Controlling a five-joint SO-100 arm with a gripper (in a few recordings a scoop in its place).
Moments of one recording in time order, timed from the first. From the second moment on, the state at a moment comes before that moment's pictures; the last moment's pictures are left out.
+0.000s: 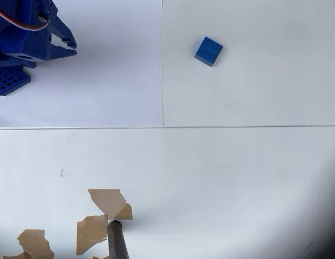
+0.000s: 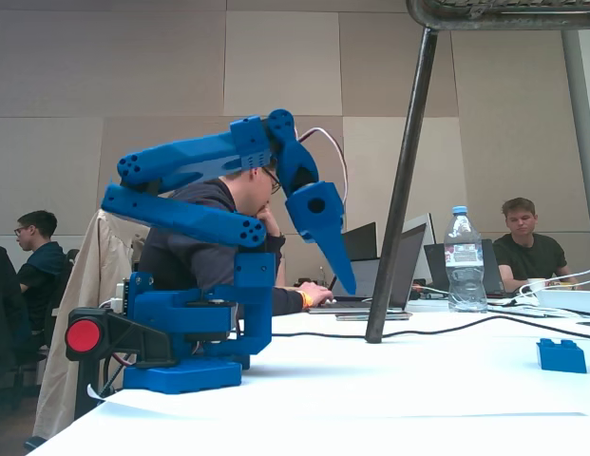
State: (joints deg) arm -6.8 170.2 152.4 79.6 -76.3
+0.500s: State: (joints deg) arm -3.6 191.1 178.1 74.9 -81.3
